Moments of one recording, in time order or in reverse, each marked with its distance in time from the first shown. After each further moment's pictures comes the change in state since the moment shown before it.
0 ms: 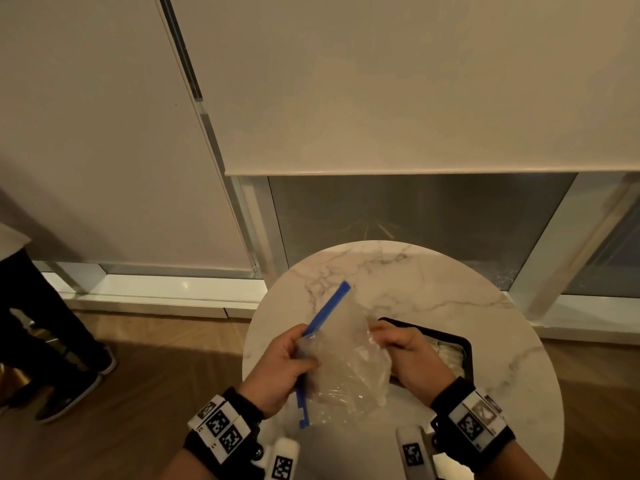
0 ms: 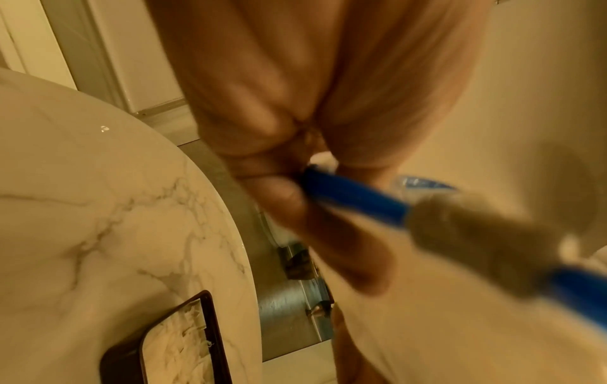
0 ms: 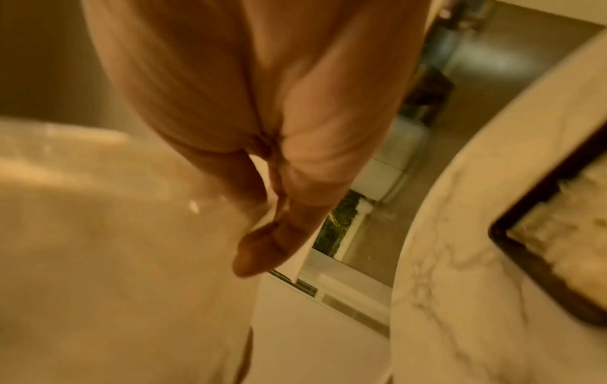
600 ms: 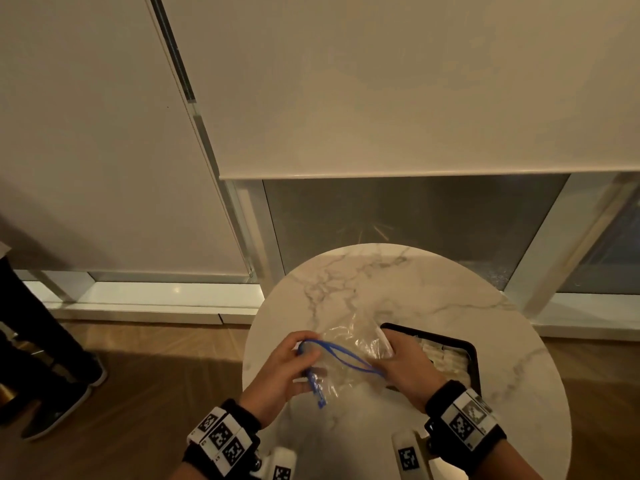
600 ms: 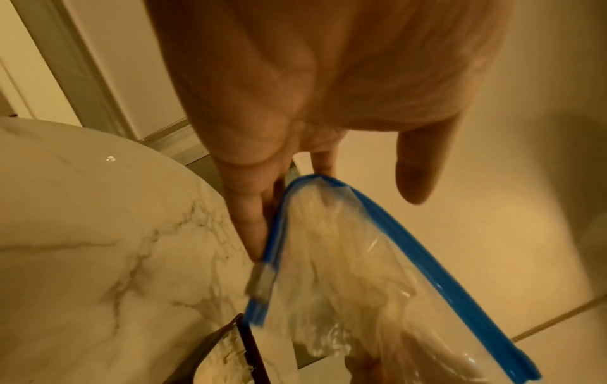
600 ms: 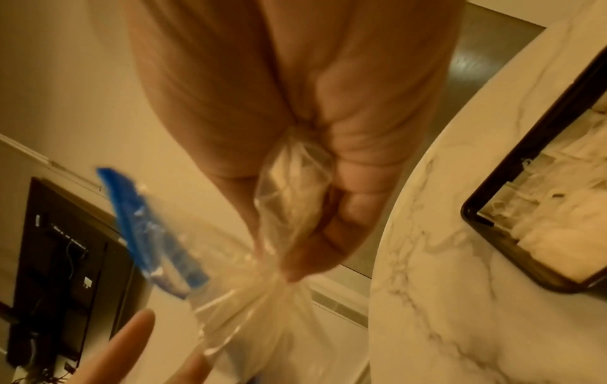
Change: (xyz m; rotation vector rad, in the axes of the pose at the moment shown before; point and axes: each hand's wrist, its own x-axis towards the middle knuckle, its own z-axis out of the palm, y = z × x) left_hand 0.020 -0.017 -0.024 -0.132 0.010 -0.080; right_hand 0.011 0.003 0.014 -0.479 0.168 -0.050
